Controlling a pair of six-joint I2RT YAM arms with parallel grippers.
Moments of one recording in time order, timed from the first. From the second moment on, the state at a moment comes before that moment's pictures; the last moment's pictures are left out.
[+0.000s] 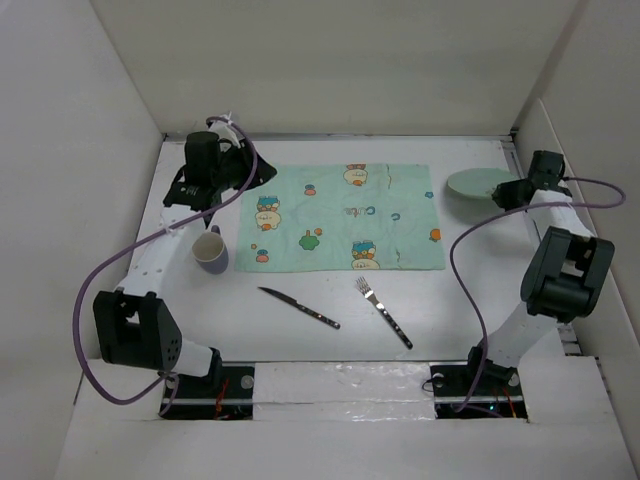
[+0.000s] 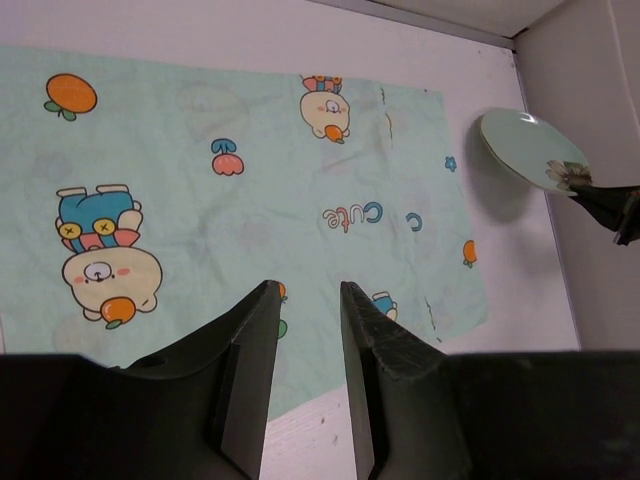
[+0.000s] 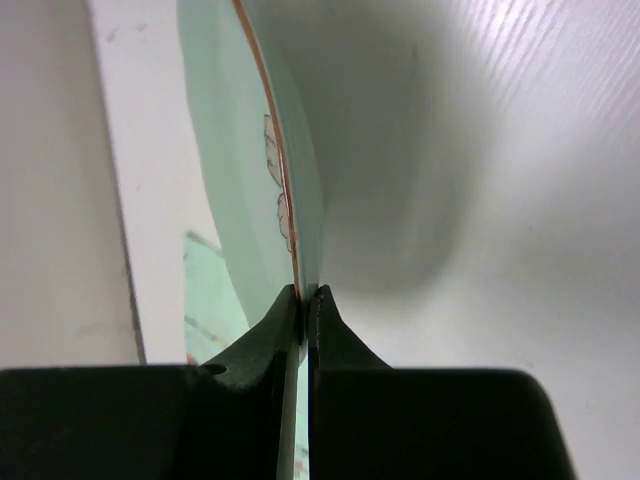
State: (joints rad) left arm -0.16 1.40 1.23 -0.26 0.36 -0.49; right arm -0.34 1.76 1.29 -0.36 -0.02 1.13
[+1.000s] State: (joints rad) left arm -0.23 1.13 1.37 -0.56 0.09 -0.36; right arm 0.26 1.85 1.19 -0.05 -0.45 0.99
